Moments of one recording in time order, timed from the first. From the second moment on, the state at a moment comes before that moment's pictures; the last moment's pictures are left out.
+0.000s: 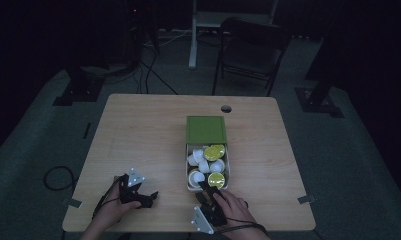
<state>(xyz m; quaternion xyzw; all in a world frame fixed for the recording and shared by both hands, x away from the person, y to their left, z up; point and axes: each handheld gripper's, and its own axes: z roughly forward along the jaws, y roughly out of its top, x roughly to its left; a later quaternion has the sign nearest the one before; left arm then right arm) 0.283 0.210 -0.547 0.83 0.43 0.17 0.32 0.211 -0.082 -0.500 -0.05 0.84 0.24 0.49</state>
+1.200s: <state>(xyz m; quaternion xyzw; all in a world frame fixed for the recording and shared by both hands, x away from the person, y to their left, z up) 0.283 0.210 -0.547 0.83 0.43 0.17 0.32 0.263 -0.150 -0.457 0.27 0.74 0.43 0.43</state>
